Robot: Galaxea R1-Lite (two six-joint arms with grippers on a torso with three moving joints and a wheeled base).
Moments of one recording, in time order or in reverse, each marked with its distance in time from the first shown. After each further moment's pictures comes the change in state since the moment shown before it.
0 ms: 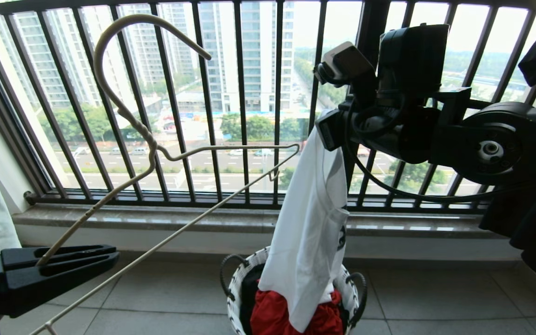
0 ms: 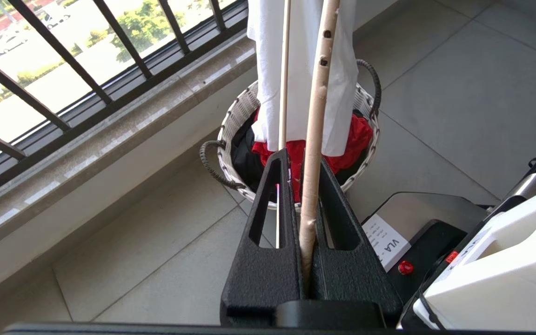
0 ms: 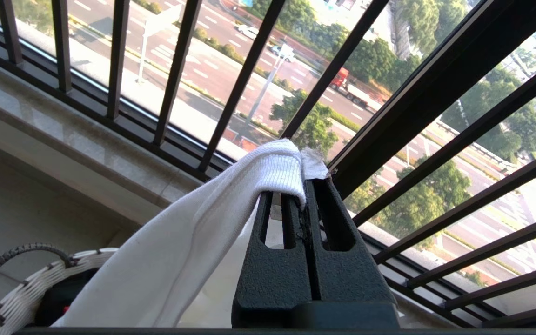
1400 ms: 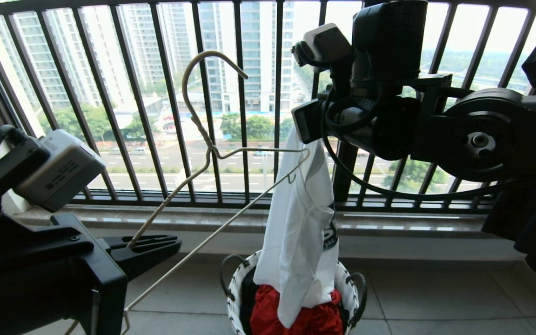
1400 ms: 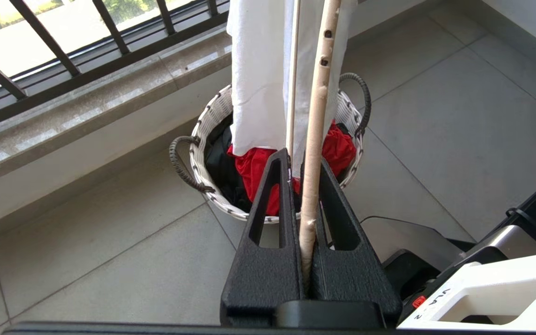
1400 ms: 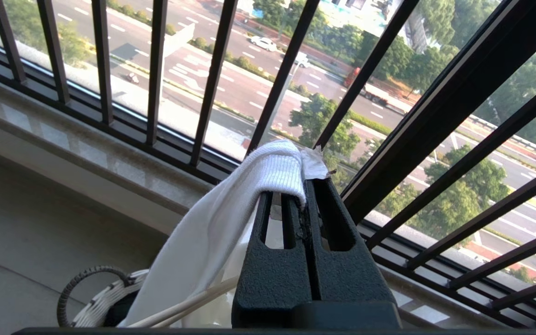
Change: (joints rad) left arm -0.088 0.172 0.041 -0.186 0.110 -0.190; right arm 0.106 0.036 -0.119 0.071 -0.090 0.117
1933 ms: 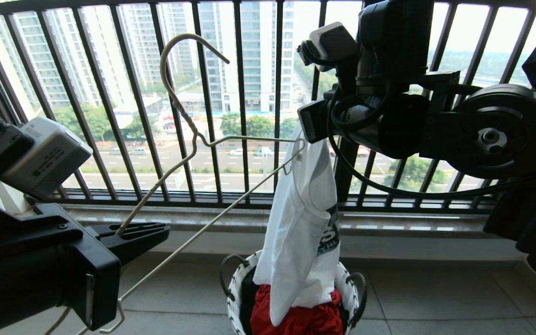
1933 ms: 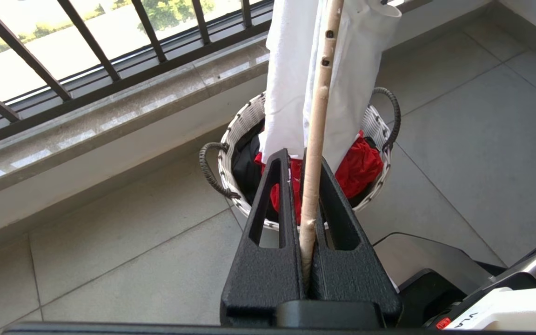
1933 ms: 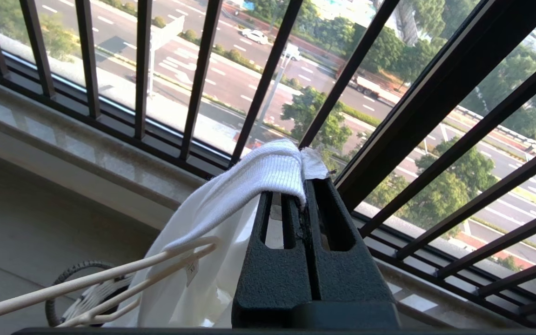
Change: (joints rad) left arm 0.004 -0.010 -0.015 0.000 0.088 0.013; right arm 0.000 -0.016 0.005 0.027 -0.022 -0.001
